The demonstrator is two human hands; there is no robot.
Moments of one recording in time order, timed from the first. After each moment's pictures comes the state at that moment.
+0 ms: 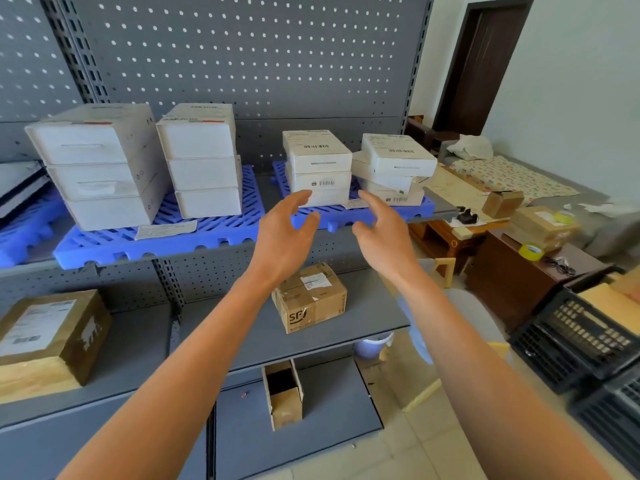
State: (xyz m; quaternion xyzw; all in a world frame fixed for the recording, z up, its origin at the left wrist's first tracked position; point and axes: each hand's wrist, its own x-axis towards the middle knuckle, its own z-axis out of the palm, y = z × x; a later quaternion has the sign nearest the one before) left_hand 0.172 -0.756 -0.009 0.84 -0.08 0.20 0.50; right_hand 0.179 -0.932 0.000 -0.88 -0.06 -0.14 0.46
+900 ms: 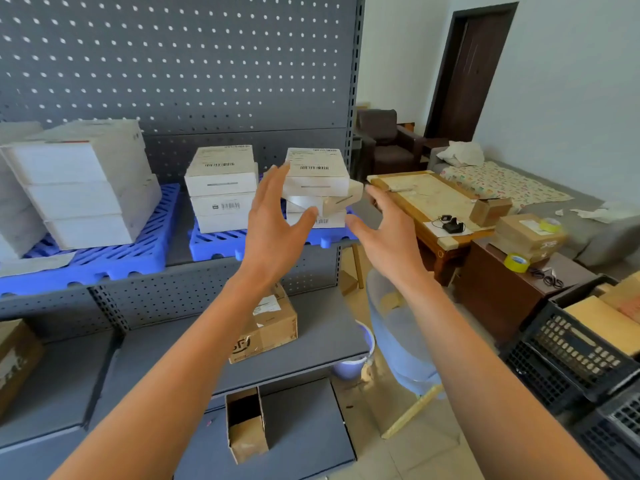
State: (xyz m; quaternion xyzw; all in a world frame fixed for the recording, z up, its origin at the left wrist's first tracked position) left_hand 0.238 -0.901 0.007 0.83 -0.09 0.28 0.48; right_hand 0.240 -1.085 0.012 -0.85 -0.10 -0.23 0.46
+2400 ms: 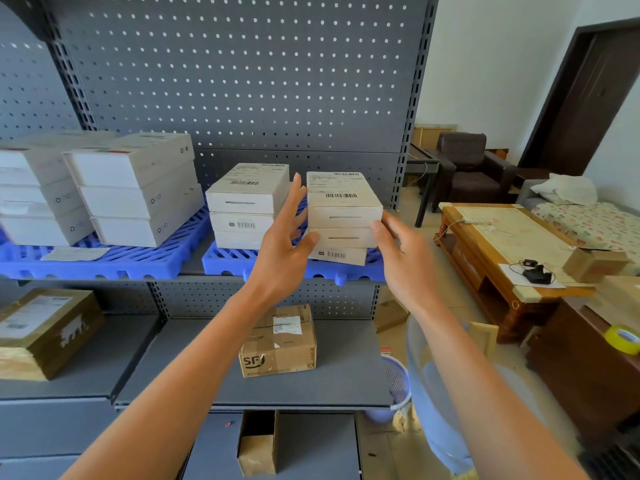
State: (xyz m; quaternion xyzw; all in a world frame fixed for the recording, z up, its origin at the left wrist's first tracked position) left_hand 0.270 -0.908 -0.003 0.79 -0.09 0.26 0.54; right_hand 0.326 -1.103 -0.006 -0.79 -0.25 -0.15 0.55
